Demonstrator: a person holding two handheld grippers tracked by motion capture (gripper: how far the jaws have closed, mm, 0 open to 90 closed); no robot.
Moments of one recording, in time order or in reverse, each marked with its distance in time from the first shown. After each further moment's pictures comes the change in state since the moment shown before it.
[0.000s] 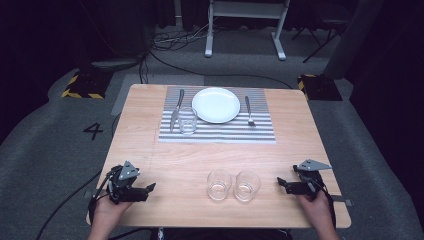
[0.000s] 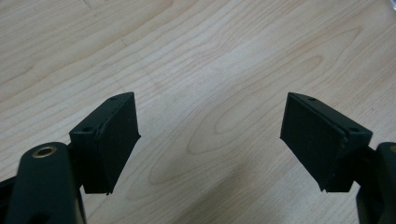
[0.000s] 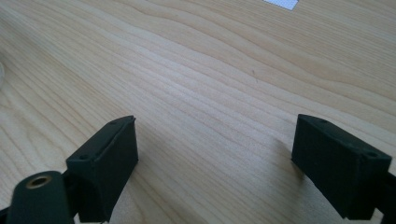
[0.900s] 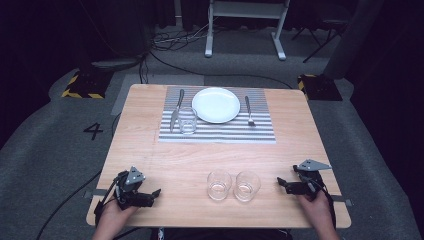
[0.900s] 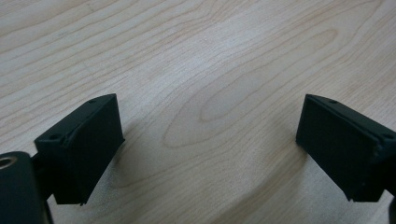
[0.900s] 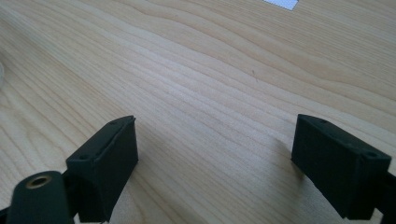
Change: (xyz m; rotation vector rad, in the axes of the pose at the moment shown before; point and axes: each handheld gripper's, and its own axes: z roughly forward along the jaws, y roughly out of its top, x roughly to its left) left arm -0.007 -0.017 0.027 -0.001 -0.022 -0.034; right arm 0.000 0.000 0.000 0.000 -0.001 -0.001
